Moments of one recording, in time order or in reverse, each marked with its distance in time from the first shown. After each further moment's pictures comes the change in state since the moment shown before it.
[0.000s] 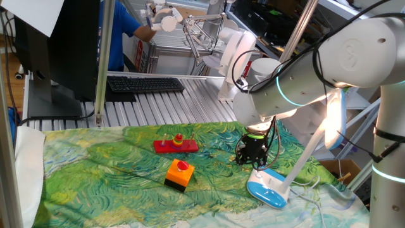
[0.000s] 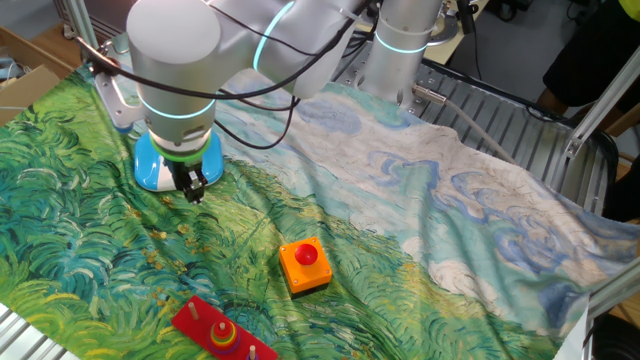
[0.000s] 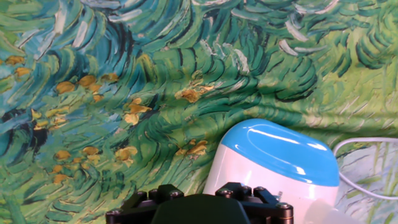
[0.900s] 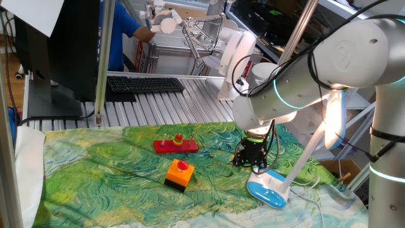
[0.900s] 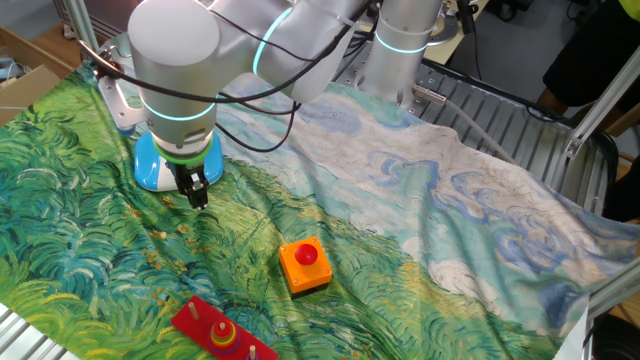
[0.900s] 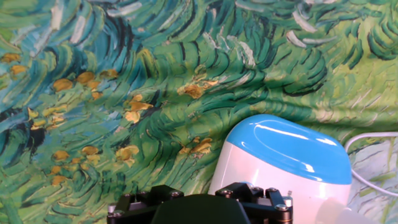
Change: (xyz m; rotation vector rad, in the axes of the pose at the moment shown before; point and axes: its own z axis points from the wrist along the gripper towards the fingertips) arm 0.004 0.004 0.012 -0.023 0.000 0.012
